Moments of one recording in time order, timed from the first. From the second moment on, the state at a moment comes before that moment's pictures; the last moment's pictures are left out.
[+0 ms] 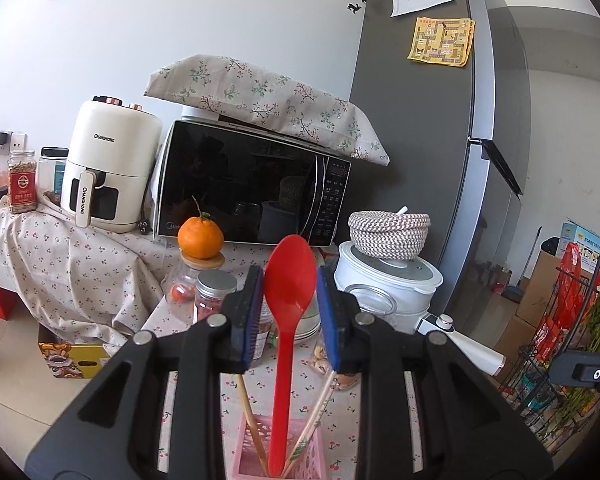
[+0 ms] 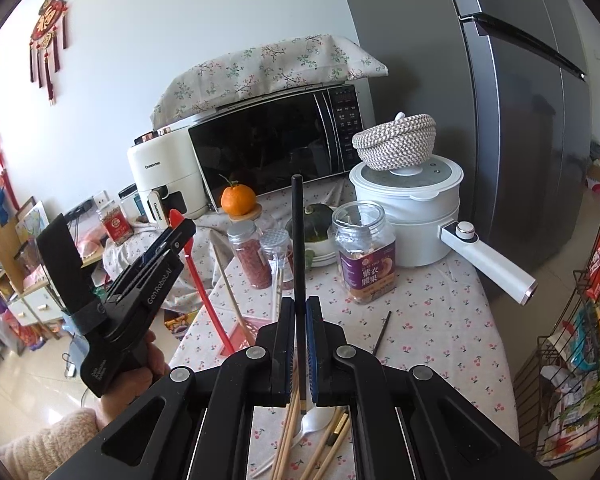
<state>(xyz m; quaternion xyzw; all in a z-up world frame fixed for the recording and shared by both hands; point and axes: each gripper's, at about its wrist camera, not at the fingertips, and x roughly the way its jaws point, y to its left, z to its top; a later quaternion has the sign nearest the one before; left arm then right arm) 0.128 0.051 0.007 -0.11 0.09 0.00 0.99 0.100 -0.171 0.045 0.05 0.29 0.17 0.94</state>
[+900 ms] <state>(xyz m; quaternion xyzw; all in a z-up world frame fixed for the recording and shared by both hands) 0.110 0.073 -0.025 -0.08 0.35 -0.02 0.93 0.125 -0.140 0.054 0.10 0.25 0.21 0.94</state>
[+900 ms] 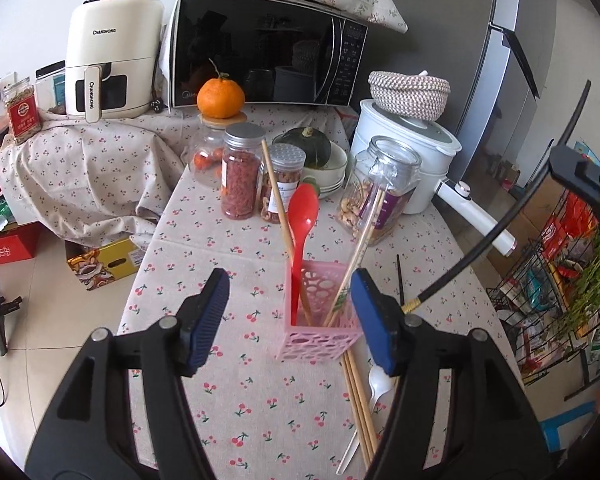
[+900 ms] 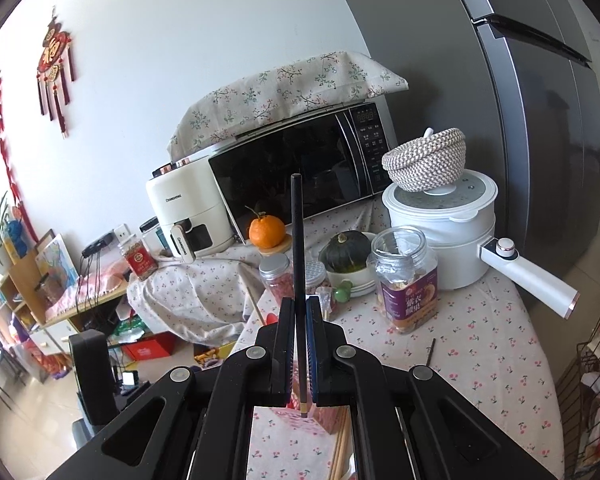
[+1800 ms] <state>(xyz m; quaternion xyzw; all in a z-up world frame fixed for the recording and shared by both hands) 0.102 0.073 -0.036 -0.05 0.41 -0.04 0.91 0.190 -0.095 -0.010 0.11 0.29 0.22 0.92</state>
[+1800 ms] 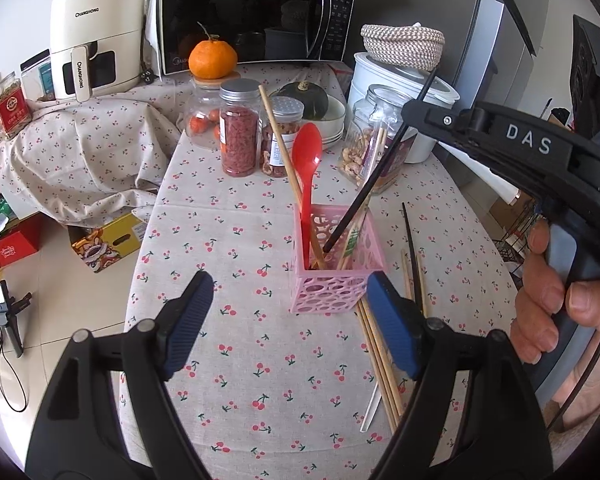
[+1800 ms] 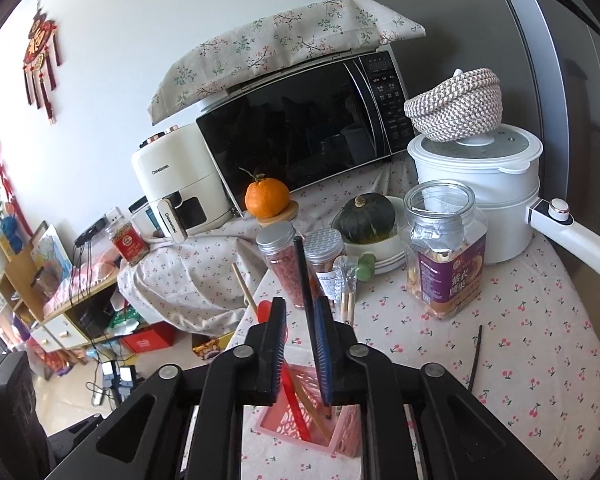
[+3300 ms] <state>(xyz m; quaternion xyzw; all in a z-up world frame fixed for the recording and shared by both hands) 0.096 0.053 -0.065 -0.05 0.43 -0.05 0.90 0.179 -0.190 -0.125 -0.04 0.53 0.07 0.85</state>
